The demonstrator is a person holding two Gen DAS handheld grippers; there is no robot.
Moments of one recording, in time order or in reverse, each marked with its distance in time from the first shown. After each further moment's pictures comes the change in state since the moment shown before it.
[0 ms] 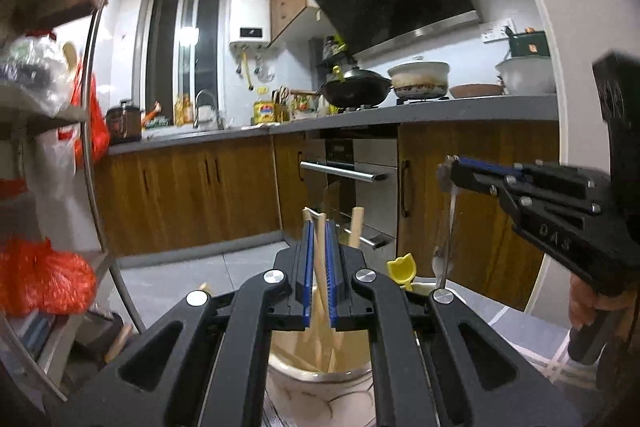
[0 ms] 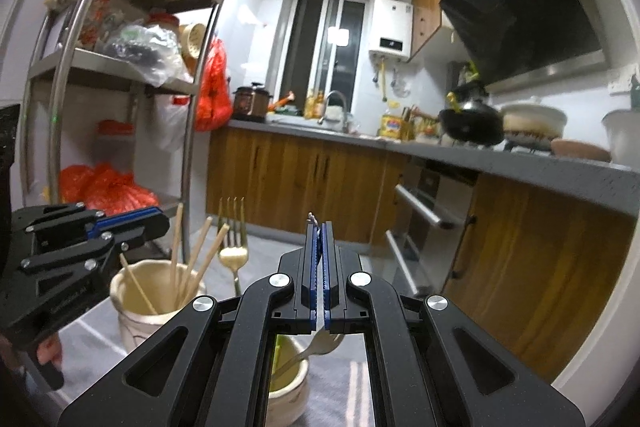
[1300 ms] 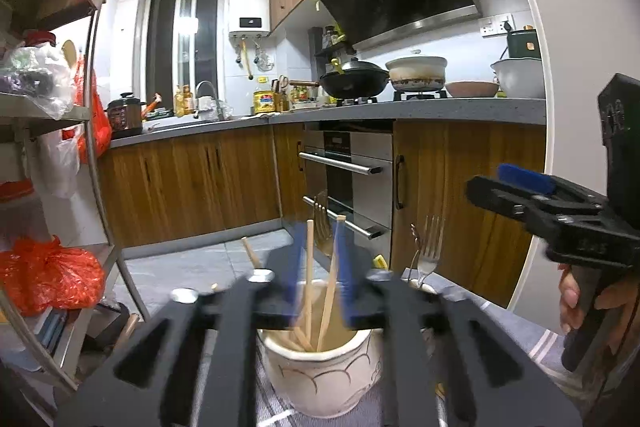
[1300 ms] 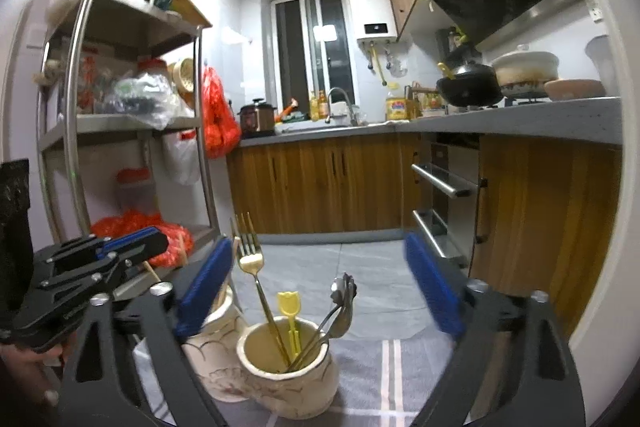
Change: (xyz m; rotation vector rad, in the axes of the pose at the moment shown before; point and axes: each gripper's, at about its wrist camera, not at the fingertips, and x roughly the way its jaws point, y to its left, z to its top) left arm -0.029 -0.010 0.019 0.011 0.051 0.014; right arm -0.039 -0.038 0.002 0.247 -0.028 0.070
